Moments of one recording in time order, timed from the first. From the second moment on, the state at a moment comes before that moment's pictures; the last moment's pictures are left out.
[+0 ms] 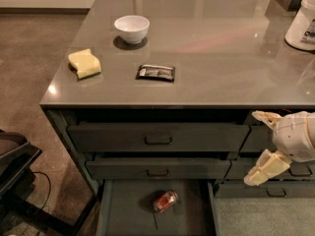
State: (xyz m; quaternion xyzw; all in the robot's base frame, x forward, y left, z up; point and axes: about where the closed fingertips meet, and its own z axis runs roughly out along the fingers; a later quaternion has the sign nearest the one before) arm 0.432 -0.244 0.784 -0.56 0.76 0.10 0.31
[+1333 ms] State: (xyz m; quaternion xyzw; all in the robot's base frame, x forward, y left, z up) arm 0.426 -0.182 0.558 -0.44 0.78 0.26 0.36
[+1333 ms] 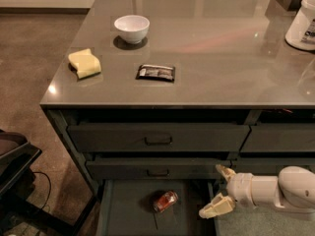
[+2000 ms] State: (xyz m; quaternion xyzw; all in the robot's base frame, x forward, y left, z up) arm 0.422 -0.174 0.528 -0.40 0.79 0.28 0.36
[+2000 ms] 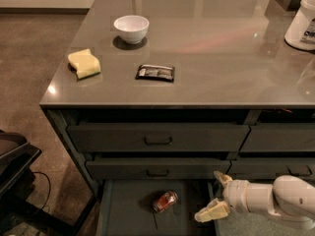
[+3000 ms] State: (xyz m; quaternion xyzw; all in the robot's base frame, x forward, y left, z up) arm 0.419 -0.123 0.391 -0.34 0.81 0.32 0.36
